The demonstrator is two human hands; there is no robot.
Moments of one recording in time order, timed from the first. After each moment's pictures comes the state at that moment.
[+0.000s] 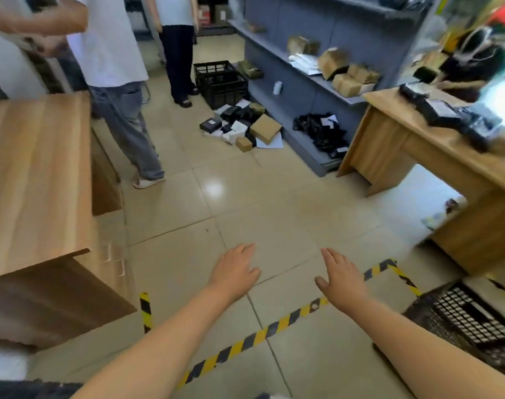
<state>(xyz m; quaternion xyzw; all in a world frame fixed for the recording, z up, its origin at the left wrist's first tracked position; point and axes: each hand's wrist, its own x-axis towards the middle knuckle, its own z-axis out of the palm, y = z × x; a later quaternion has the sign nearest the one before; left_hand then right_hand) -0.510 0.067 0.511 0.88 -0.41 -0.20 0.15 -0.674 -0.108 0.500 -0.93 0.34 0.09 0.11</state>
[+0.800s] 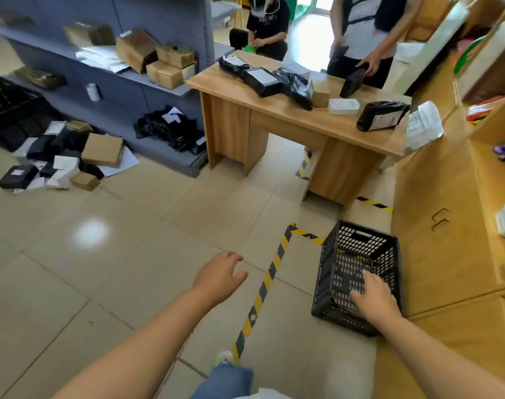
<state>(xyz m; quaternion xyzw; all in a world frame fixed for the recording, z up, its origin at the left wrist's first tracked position) -0.511 -0.295 0.482 0.70 -0.65 -0.28 0.06 -0.839 -0.329 0.469 -0.61 0.76 0.05 0.23</state>
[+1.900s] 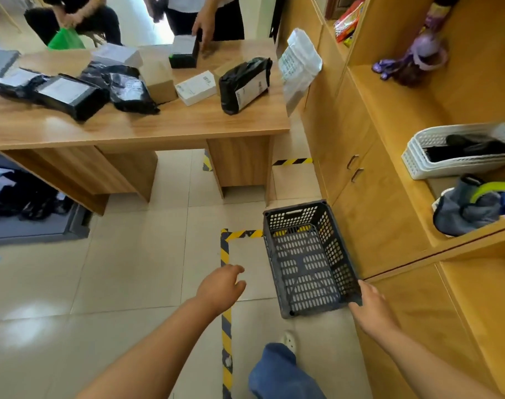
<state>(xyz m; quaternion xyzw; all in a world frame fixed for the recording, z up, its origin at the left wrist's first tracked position) -0.752 -0.616 0.400 0.53 -0.77 -0.32 -0.12 -1.036 -0.472 0.381 -0.37 0.86 -0.01 0.35</state>
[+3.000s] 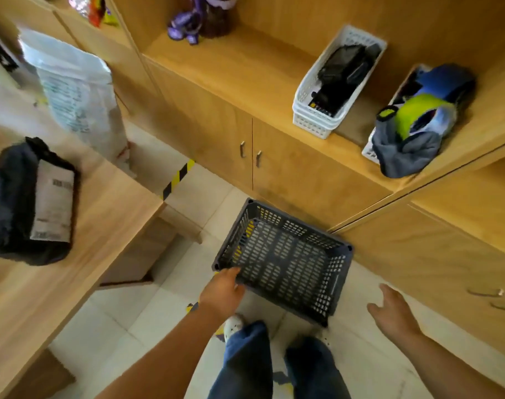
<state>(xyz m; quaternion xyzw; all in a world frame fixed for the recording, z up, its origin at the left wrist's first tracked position) -0.952 -0.888 0.307 0.20 -0.88 -0.31 -0.29 -1.030 -0.558 0.307 0.14 0.91 -0.14 0.37</state>
